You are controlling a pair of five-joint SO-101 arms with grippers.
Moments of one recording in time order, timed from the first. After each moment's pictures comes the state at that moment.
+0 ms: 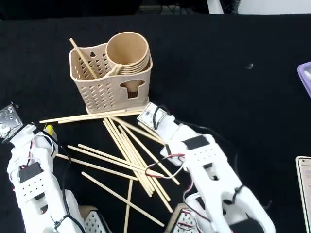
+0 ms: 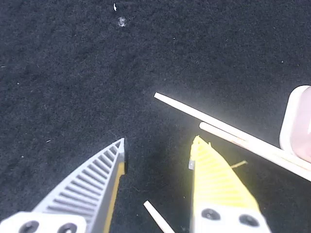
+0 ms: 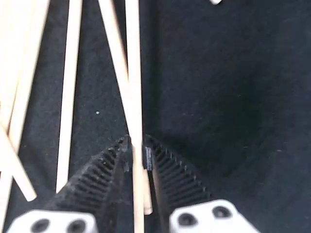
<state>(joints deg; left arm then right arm) -35.3 -62.0 82.6 28.9 3.1 -17.4 -35.3 69.4 43.7 36.9</state>
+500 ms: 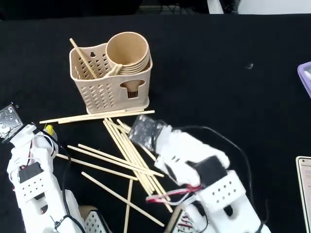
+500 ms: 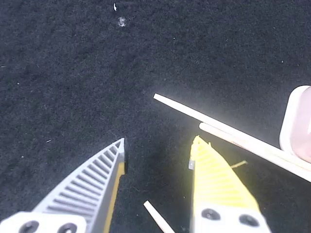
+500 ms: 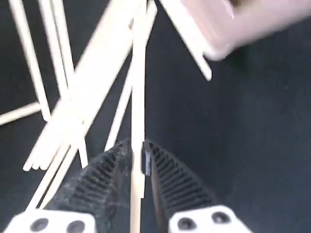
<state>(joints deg) -35.3 -62.0 82.6 28.9 3.1 -29.6 -64.8 60.0 72.0 34.8</state>
